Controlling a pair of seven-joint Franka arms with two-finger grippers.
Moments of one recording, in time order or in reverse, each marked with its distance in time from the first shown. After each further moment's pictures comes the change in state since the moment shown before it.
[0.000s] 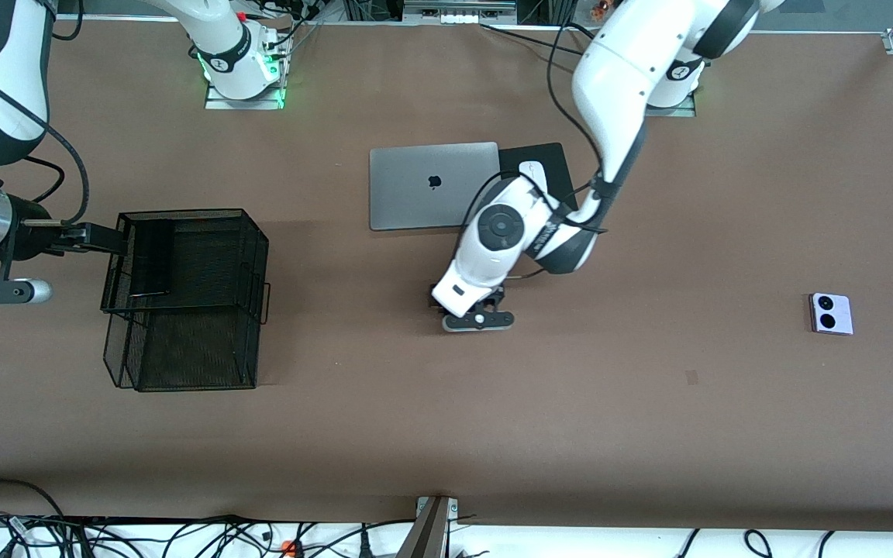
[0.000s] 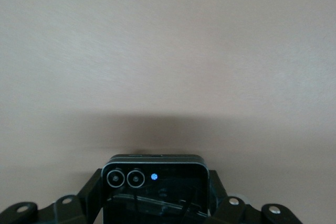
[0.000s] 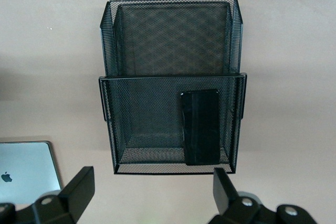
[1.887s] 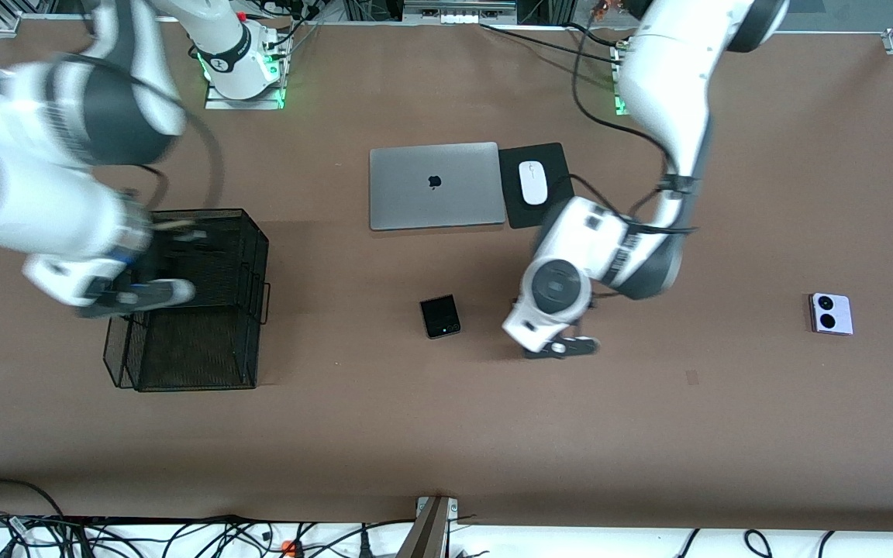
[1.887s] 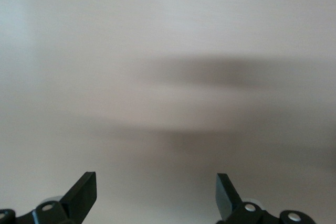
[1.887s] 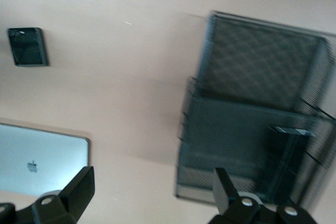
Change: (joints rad) left arm 0.134 -0.110 0.174 0.102 0.063 -0.667 0.326; right arm 0.199 0.086 0.076 -0.003 0.053 0.125 0.030
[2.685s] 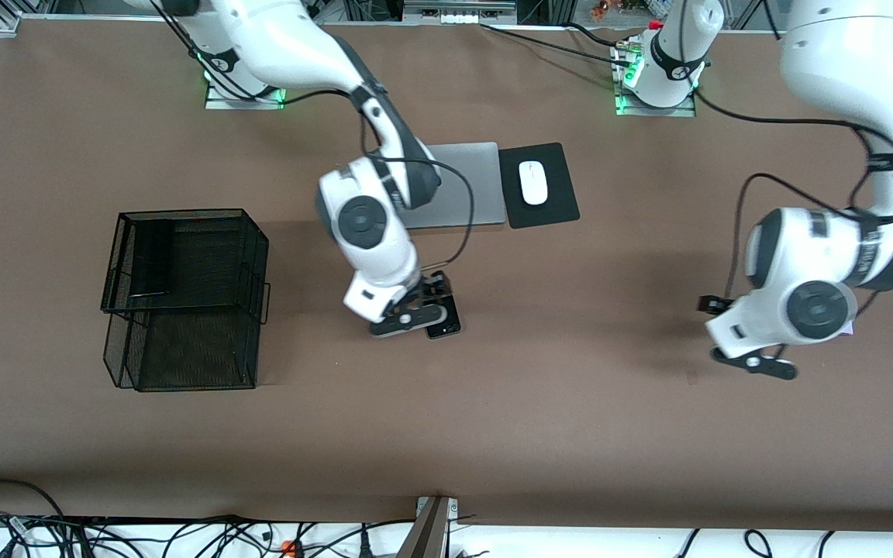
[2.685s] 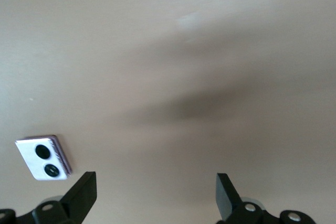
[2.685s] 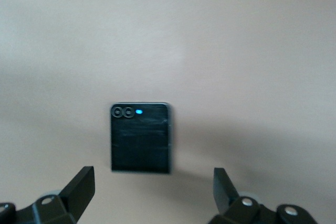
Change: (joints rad) left arm 0.401 -0.260 0.004 -0.393 0.190 0.200 0.647; right arm 0.216 0.384 0.190 0.001 0.080 0.681 0.318
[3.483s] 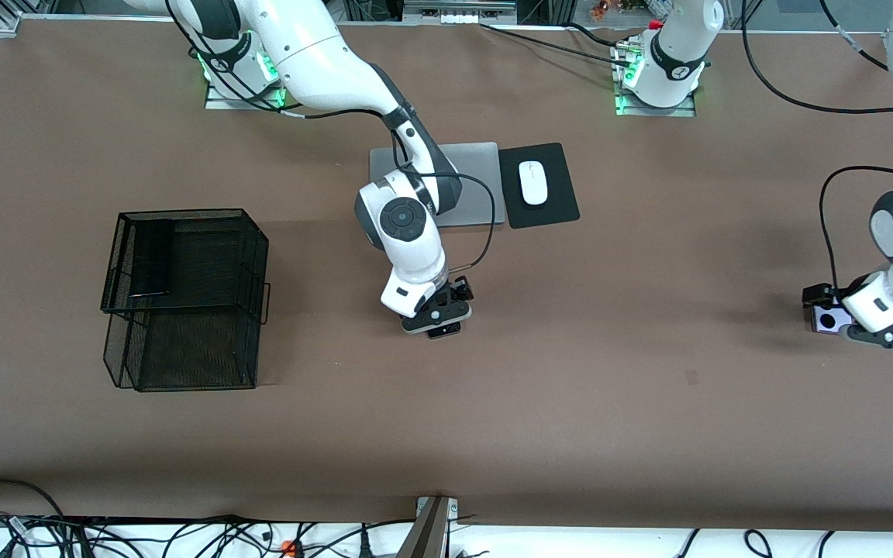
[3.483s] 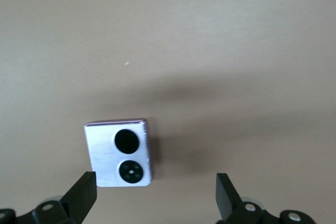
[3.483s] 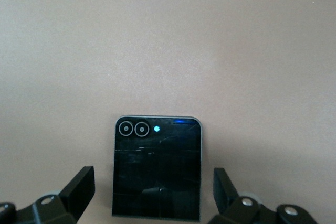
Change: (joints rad) left arm 0.360 -0.038 -0.014 -0.188 -0.086 0.339 0.258; right arm 0.044 0.104 -0.001 -0.001 -0.022 0.171 0.024
